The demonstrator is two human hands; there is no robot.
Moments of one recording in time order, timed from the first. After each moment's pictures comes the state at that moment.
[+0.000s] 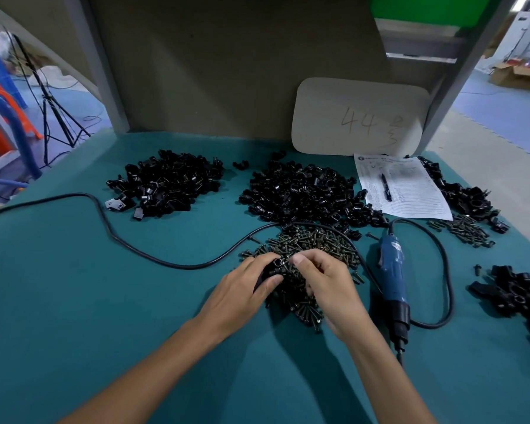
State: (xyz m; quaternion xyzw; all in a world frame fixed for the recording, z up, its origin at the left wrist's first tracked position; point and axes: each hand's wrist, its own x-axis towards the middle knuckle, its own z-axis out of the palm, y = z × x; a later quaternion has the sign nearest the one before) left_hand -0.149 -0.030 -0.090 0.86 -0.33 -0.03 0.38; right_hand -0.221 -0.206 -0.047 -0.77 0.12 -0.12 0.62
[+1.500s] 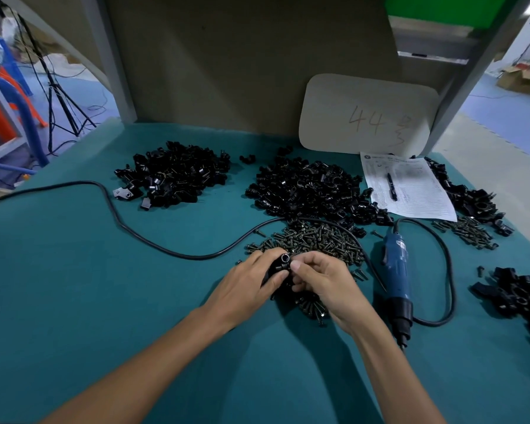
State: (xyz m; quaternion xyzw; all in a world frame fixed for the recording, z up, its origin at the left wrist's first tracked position) left_hand -0.153 -0.031 -0.084 0.87 -0.34 -0.04 0.36; right_hand -0.218 -0.208 -0.055 -0.71 0.12 -0.03 0.69
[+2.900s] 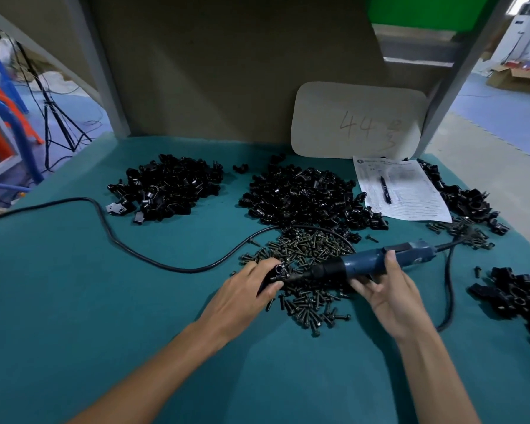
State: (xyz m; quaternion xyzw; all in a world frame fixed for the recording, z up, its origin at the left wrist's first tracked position) left_hand -0.153 -0.032 -0.087 0.88 -0.34 -0.04 0.33; right_hand -0.246 -0.298 -0.063 -0.45 0.26 -0.17 0.84
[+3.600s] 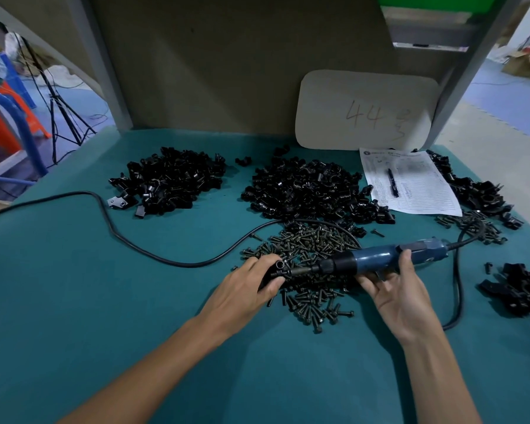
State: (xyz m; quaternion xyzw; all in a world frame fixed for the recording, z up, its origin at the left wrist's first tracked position) left_hand -0.150 -0.033 -0.091 0.88 -0.34 -0.03 0.33; right_hand -0.248 -0.302 -0.074 -0.41 0.23 -0.19 0.86
